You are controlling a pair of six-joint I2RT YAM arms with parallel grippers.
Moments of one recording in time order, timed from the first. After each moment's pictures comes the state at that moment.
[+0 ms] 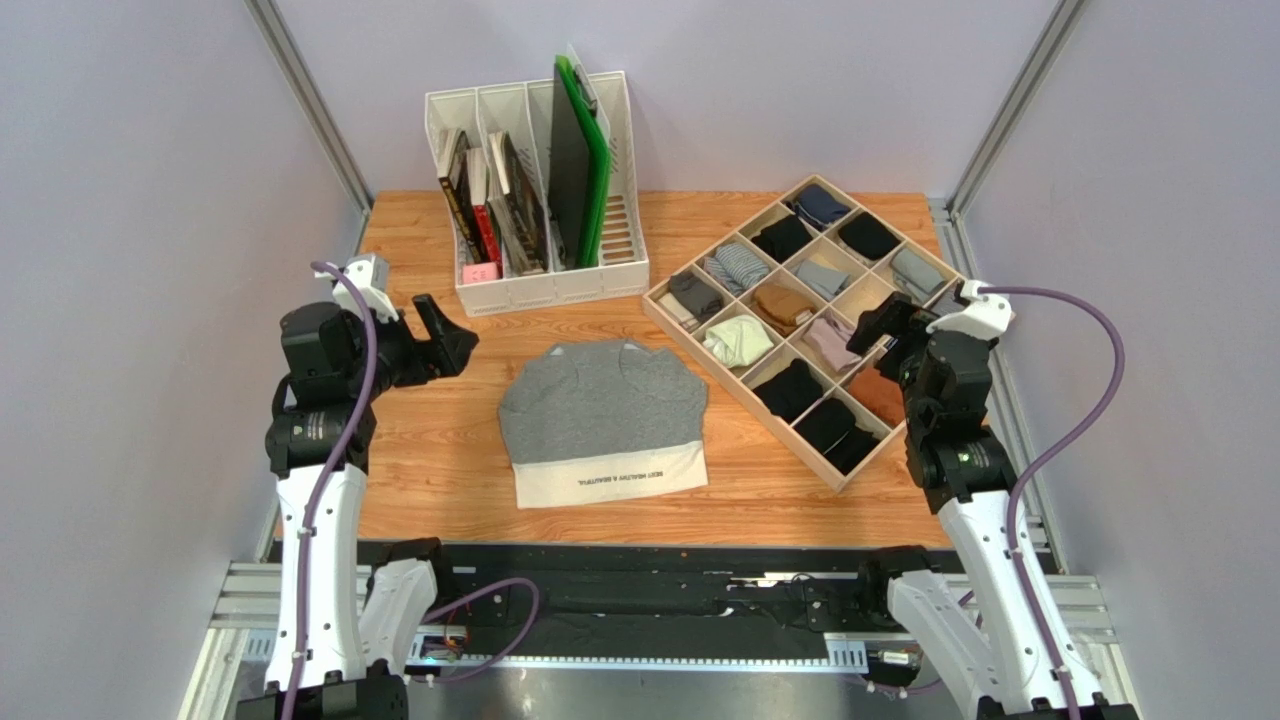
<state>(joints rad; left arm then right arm) 0.18 0.80 0.94 -0.59 0.44 -0.23 0.10 0.72 0.70 -0.22 0.27 0.40</state>
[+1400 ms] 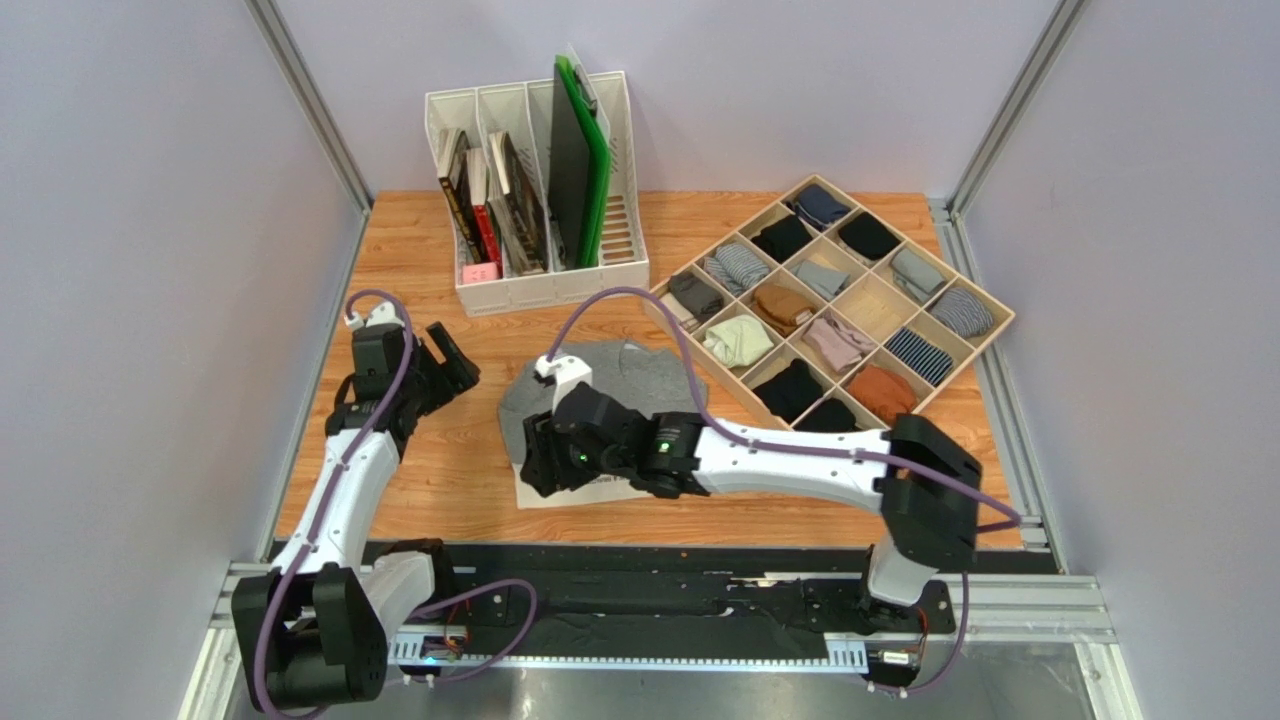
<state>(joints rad) 0.10 1.00 0.63 -0.32 0.09 -0.47 1.24 1.66 1.23 -0.18 0.12 0.67</state>
